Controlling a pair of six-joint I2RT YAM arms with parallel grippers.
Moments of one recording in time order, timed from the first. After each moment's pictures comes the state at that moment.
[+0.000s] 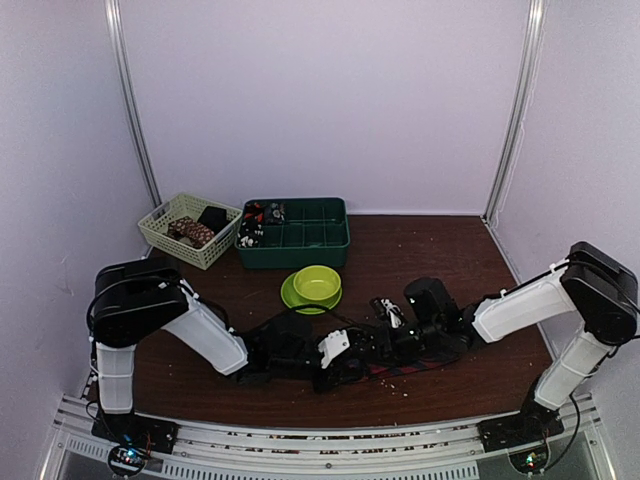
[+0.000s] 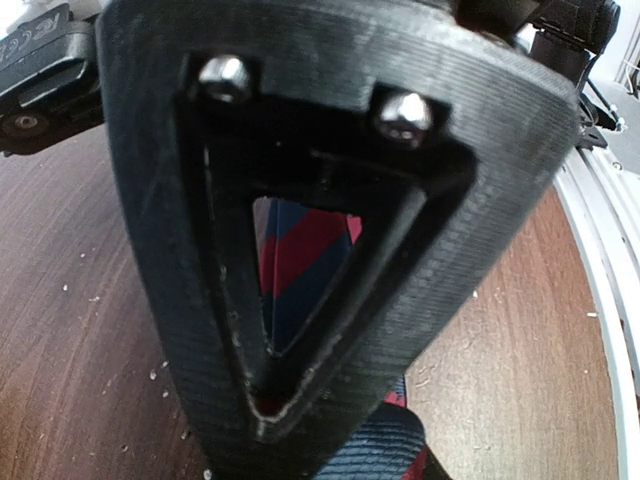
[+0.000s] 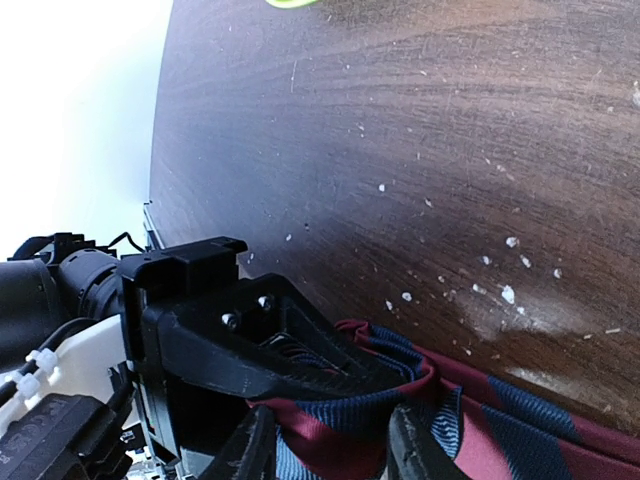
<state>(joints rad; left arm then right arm) -1.14 2.05 0.81 0.78 0.26 0.11 0.82 1.61 0.60 0.32 -0.55 0.92</state>
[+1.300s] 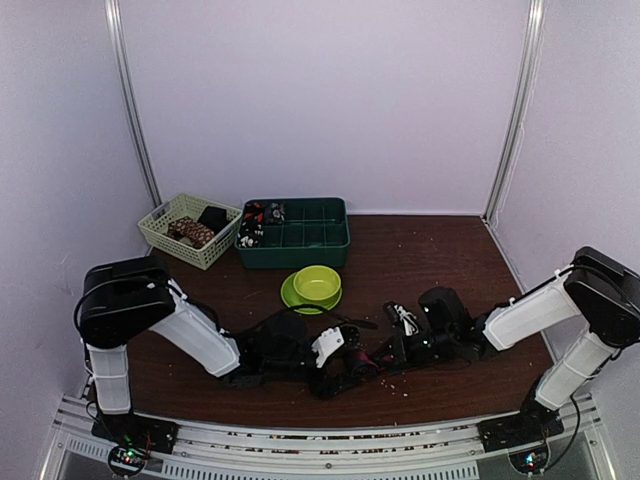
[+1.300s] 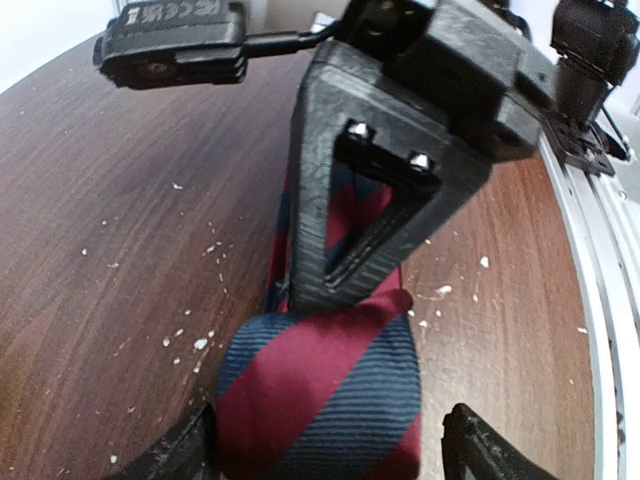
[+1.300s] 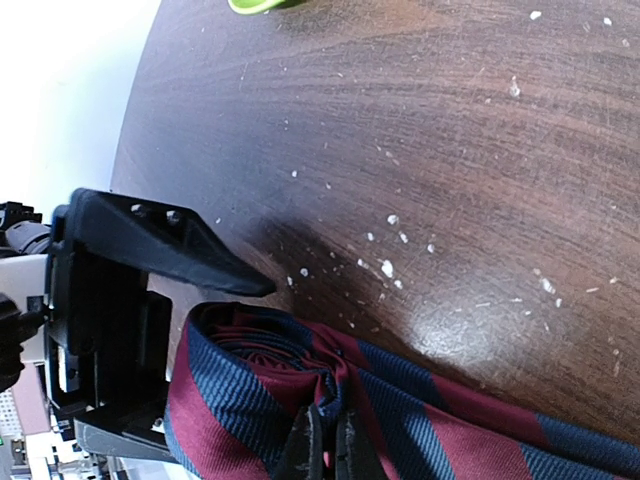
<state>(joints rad) -1.15 1.99 0.77 0.77 0.20 0.00 0.77 1.58 0.47 0.36 -0.48 0.73</state>
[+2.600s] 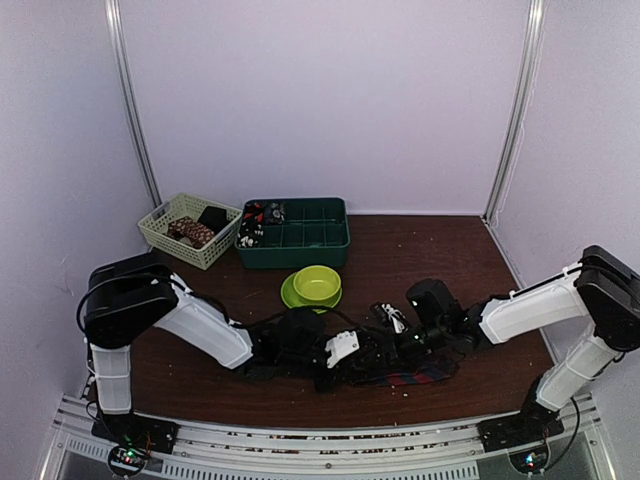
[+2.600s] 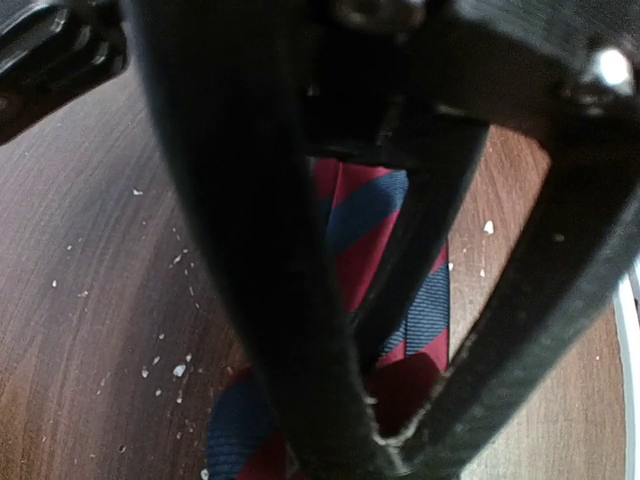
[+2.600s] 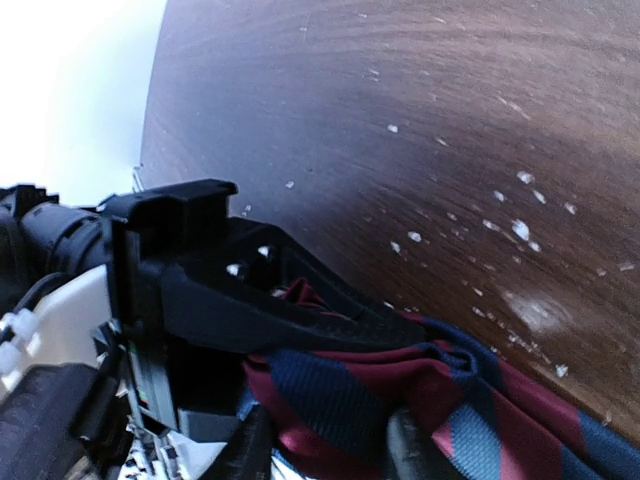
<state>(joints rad) -1.15 2.01 0.90 0.53 0.21 0.17 0.84 1.54 0.58 0.20 -0.55 0.84</state>
